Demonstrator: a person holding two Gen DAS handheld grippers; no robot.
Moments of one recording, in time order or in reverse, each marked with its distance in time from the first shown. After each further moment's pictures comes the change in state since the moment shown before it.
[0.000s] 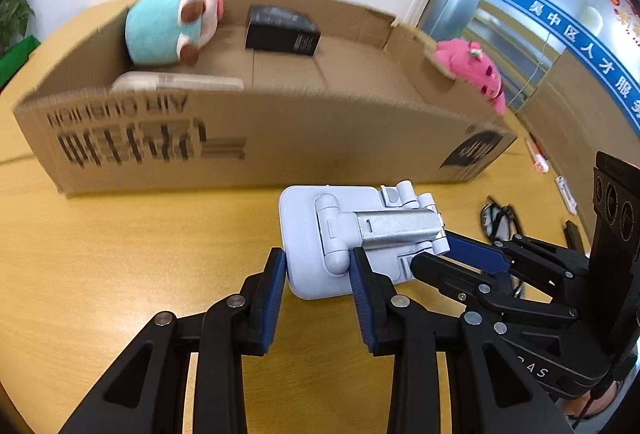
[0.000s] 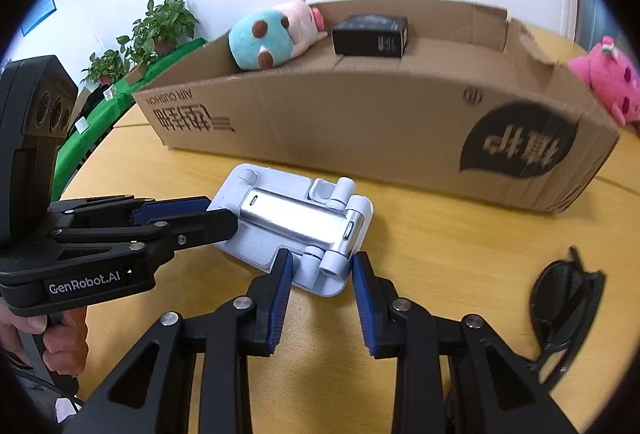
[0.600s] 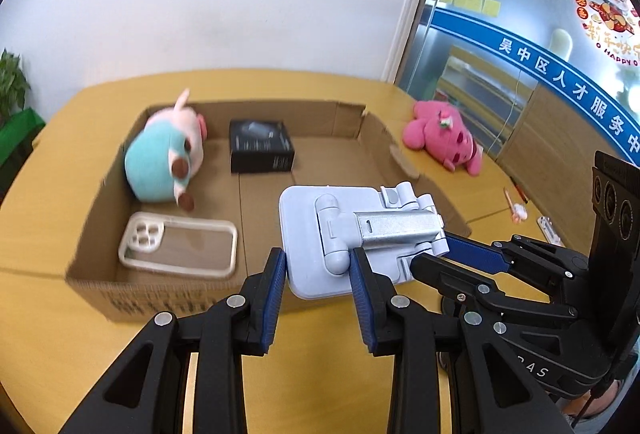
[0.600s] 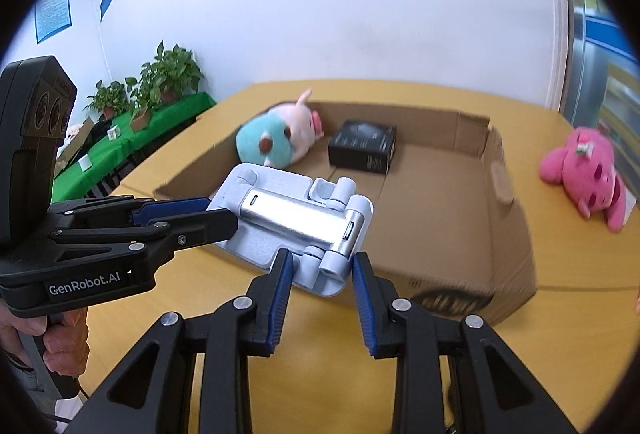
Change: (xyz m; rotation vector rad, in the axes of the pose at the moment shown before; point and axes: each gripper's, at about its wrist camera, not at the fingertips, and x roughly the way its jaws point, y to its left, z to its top) left arm -0.066 -0.028 0.089 0.095 -0.189 0.003; right arm -0.071 0.004 0.078 -0.054 -0.203 -0.050
